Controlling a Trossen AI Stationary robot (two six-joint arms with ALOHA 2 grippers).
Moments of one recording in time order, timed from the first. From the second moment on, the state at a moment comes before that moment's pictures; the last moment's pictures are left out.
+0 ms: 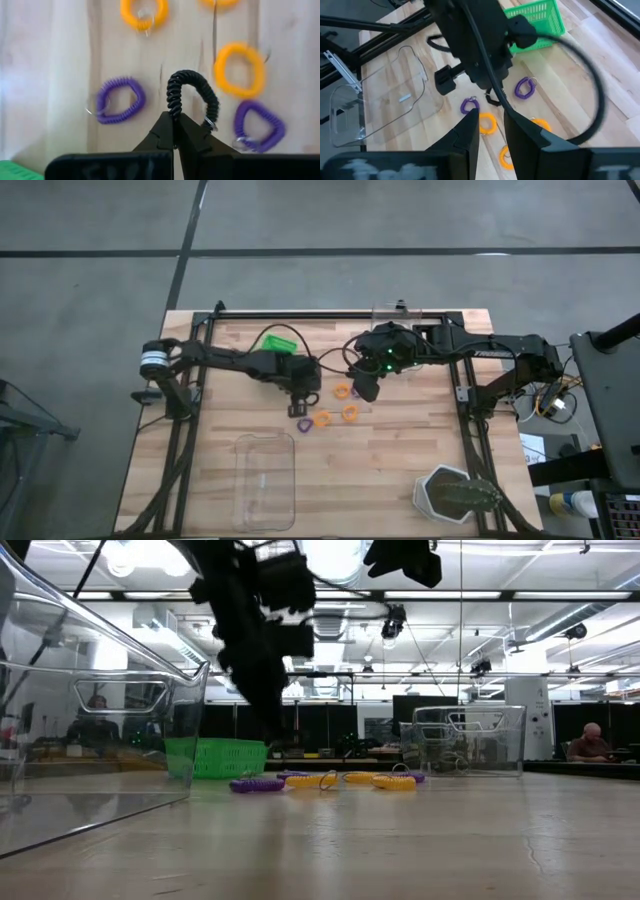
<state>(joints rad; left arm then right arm) 0.12 1.70 1.19 -0.58 0.00 0.09 -0.05 1.44 1.46 -0.76 0.01 0.48</state>
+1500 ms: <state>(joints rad) 0.12 1.35 1.29 -0.36 -0.11 -0.17 -0.12 1.42 1.44 -0.54 0.08 0.52</state>
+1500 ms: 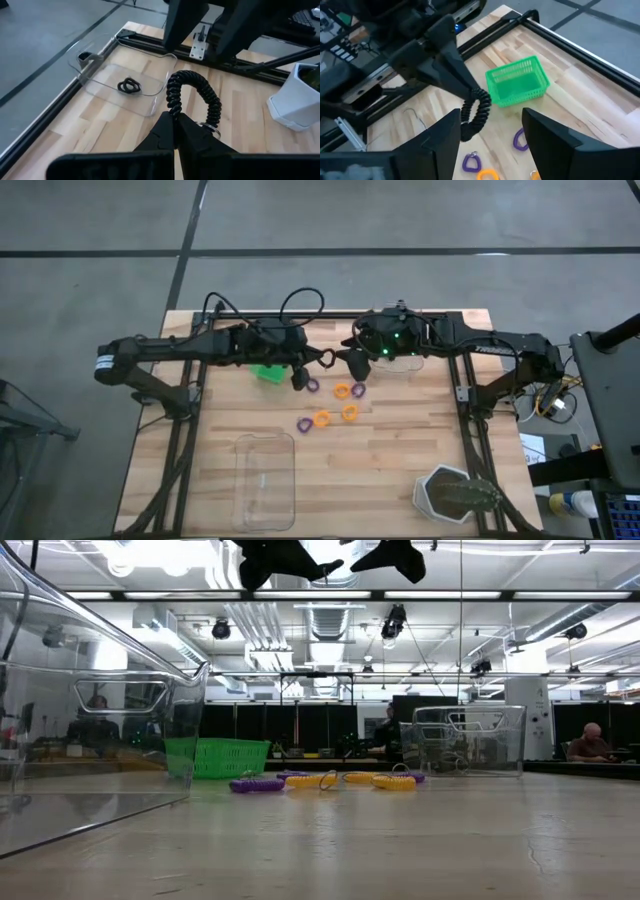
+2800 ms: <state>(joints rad) 0.12 1.34 1.29 -0.35 -0.12 -0.16 -0.13 1.43 1.30 -0.36 0.02 0.59</state>
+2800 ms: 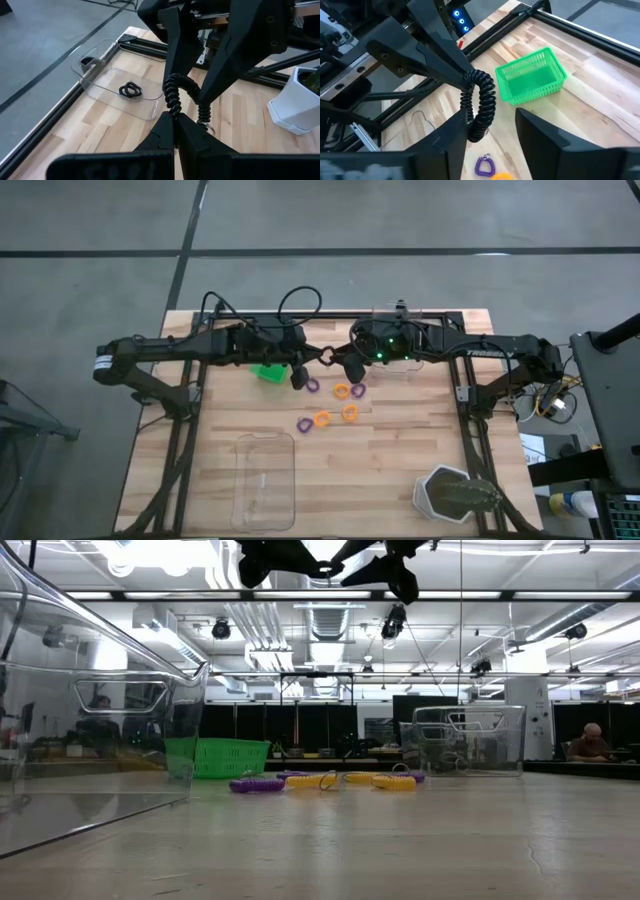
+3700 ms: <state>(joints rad) 0.16 1.34 1.29 -0.35 -0.13 -0.23 -0.14 1.42 1.30 -0.41 0.03 0.57</state>
